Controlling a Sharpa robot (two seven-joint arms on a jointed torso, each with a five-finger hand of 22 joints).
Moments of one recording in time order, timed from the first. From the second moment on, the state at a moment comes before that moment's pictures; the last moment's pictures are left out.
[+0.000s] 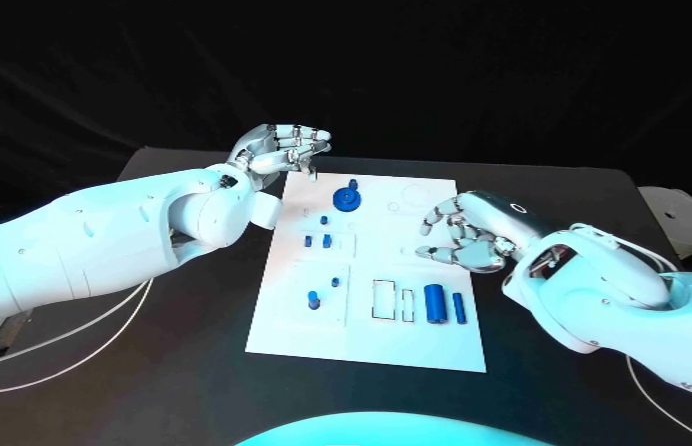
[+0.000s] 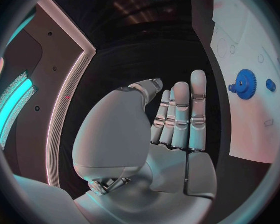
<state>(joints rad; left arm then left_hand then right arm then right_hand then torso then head) 1.21 -0.88 -0.03 1.48 -0.08 -0.25 0.38 1.45 -0.22 0.53 0.16 0.21 0.83 0.20 0.32 0.26 0.88 0.13 0.51 0.16 1.09 0.05 1.16 0.47 0.17 1.08 0.13 0.85 0.58 1.17 -1.02 -0.10 1.89 -1.50 -0.46 -0.24 1.32 -0.15 0.14 0.28 0.20 0.99 0.10 0.29 0.51 1.44 0.01 1.28 1.25 1.46 -0.06 1.48 1.30 0.01 1.47 0.05 1.57 1.31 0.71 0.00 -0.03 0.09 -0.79</state>
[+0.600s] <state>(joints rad) 1.21 -0.89 -0.04 1.49 -0.07 -0.25 0.38 1.45 -0.22 0.53 0.16 0.21 0.83 0.20 0.32 0.26 0.88 0.13 0.52 0.16 1.09 0.05 1.16 0.47 0.17 1.08 0.13 0.85 0.58 1.09 -1.15 -0.13 1.98 -1.45 -0.41 -0.38 1.25 -0.14 0.08 0.29 0.17 0.97 0.10 0.31 0.57 1.46 0.02 1.39 1.31 1.47 -0.06 1.50 1.31 0.01 1.47 0.05 1.57 1.31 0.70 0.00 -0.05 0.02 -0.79</state>
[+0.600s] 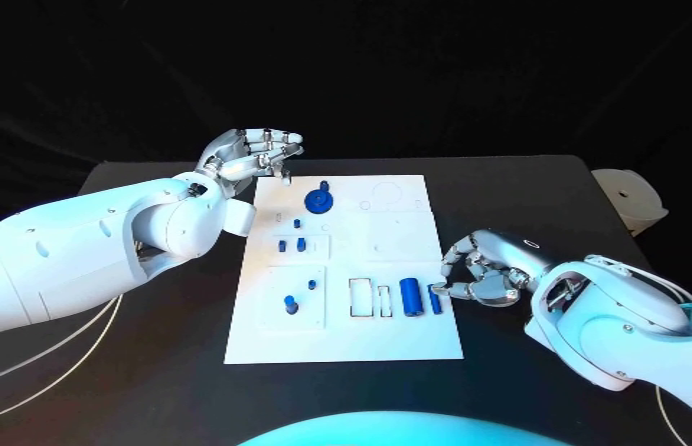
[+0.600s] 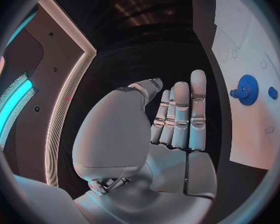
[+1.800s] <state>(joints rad) 1.21 -0.90 -0.04 1.49 -0.07 -0.25 0.37 1.45 -0.22 0.53 0.16 0.21 0.83 0.20 0.32 0.26 0.87 0.13 0.52 0.16 1.09 0.05 1.16 0.47 0.17 1.08 0.12 0.85 0.58 1.01 -0.96 -0.13 1.88 -1.55 -0.40 -0.48 1.21 -0.11 0.01 0.29 0.21 0.96 0.10 0.32 0.60 1.45 0.02 1.38 1.31 1.47 -0.06 1.51 1.31 0.01 1.47 0.05 1.57 1.31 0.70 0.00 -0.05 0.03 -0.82</state>
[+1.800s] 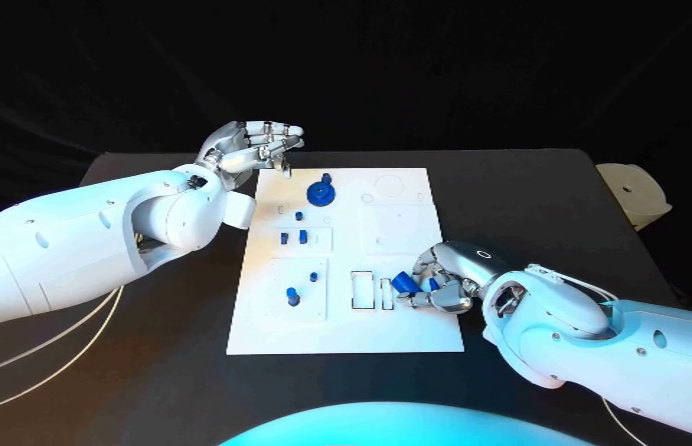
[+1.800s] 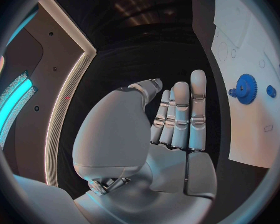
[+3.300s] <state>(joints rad) 1.21 -0.90 -0.04 1.49 -0.07 -0.24 0.37 1.45 -0.22 0.53 0.16 0.21 0.83 0.20 0.32 0.26 0.87 0.13 0.52 0.16 1.09 0.05 1.16 0.47 0.17 1.08 0.13 0.85 0.58 1.02 -0.85 -0.12 1.90 -1.49 -0.48 -0.52 1.25 -0.03 0.03 0.29 0.24 1.00 0.08 0.35 0.61 1.47 -0.01 1.37 1.31 1.46 -0.07 1.52 1.31 0.01 1.47 0.04 1.57 1.31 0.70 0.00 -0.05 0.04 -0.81</state>
